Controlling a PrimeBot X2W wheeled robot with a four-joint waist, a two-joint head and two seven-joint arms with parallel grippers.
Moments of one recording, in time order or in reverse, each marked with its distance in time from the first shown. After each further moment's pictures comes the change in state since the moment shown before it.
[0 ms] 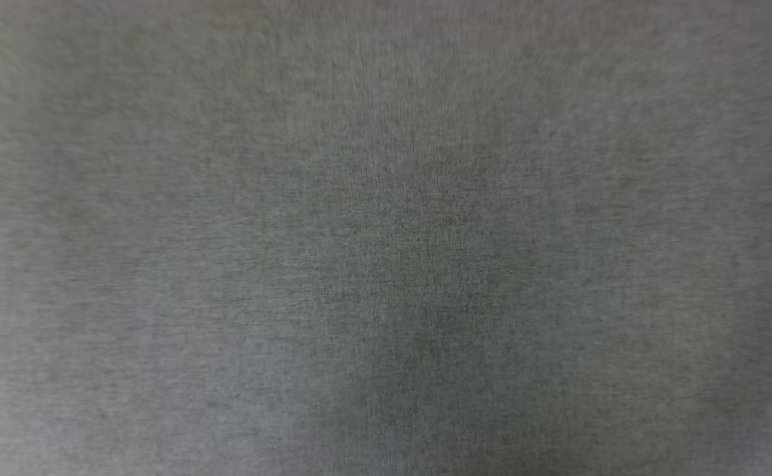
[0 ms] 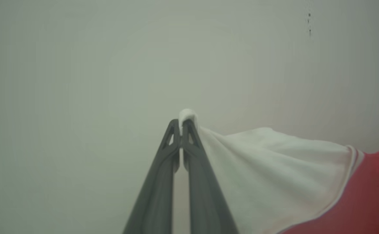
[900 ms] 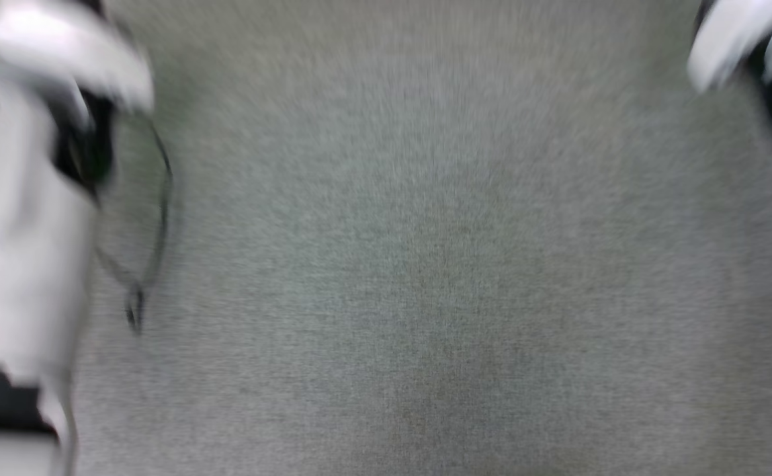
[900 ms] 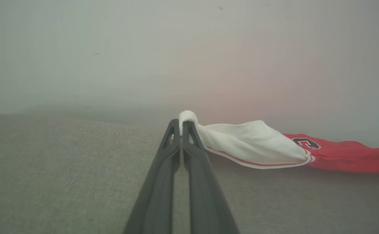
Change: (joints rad) left arm 0.592 -0.126 0.035 0.197 -0.208 -0.081 -0.138; right arm 0.345 -0.023 0.449 0.334 0.307 0.000 -0.347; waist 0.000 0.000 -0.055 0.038
